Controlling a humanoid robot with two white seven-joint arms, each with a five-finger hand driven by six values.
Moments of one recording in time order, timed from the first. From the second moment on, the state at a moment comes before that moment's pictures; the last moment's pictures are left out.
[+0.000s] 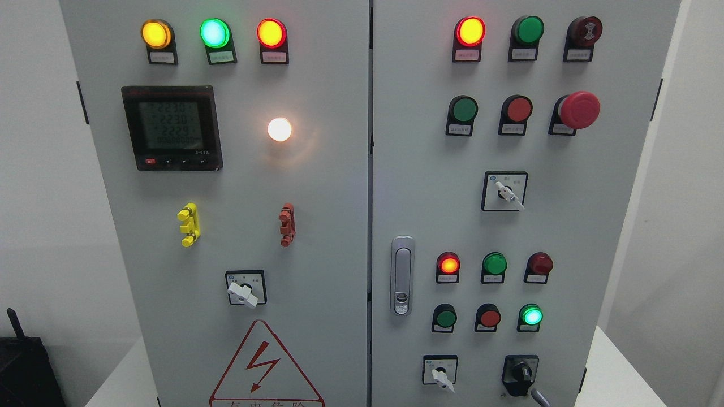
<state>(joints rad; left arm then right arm) -0.05 -0.08 0.07 0.11 -0.08 -0.10 -0.12 0.08 0.13 -0.07 -1.79 0.04 -0.10 0.06</state>
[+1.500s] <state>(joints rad) -0.05 -0.08 0.07 0.11 -0.08 -0.10 -0.12 0.33 0.13 -0.06 -1.94 0.00 -0.19 0.09</state>
